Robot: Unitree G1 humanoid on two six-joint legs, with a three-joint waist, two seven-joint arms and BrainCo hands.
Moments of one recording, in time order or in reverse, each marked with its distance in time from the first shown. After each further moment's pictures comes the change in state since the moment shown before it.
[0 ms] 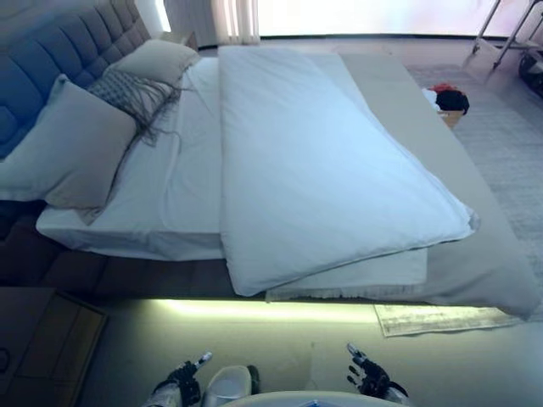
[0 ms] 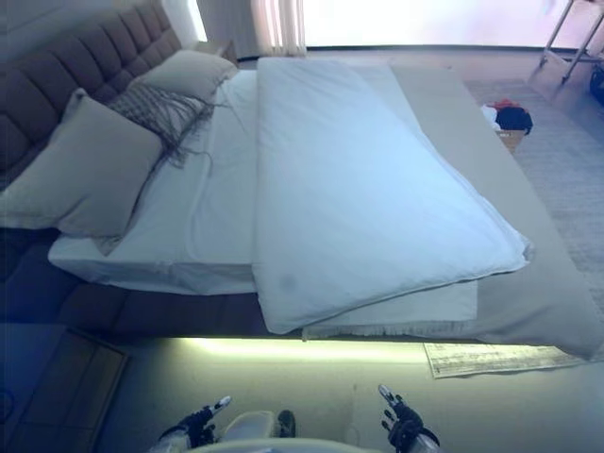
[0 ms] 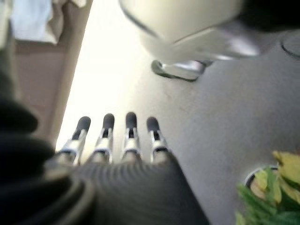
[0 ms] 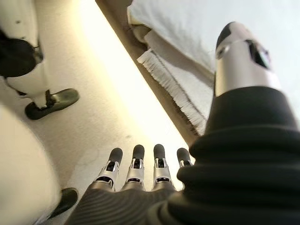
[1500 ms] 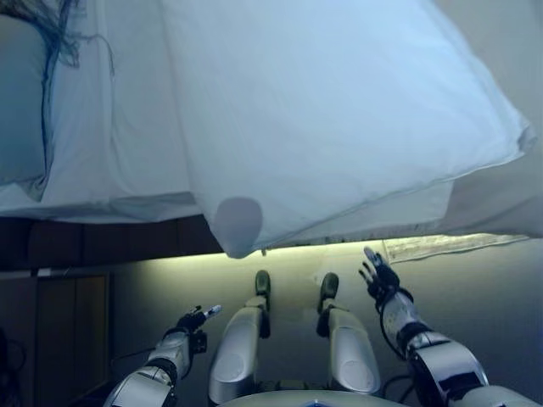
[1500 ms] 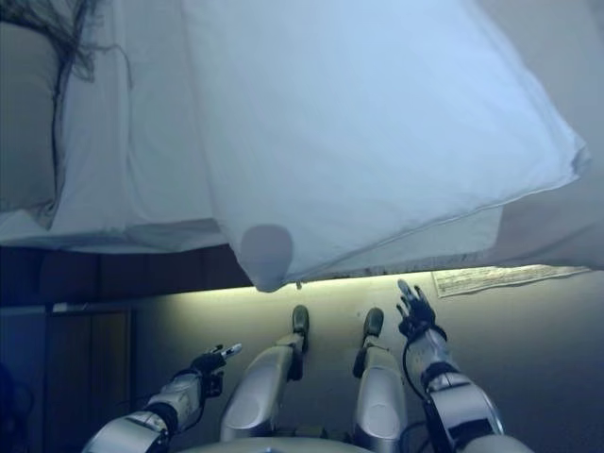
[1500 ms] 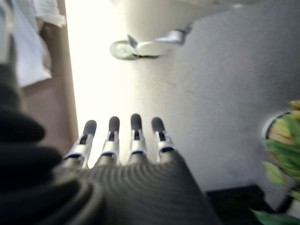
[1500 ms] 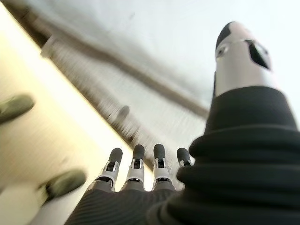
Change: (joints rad) left arm -0.226 0.031 -0.136 -0.078 -0.082 -0.030 0.000; right arm -0.505 -0.114 0.074 -0.111 0.314 -0.065 -0.070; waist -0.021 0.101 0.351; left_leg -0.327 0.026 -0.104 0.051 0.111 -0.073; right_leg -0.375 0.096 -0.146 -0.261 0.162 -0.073
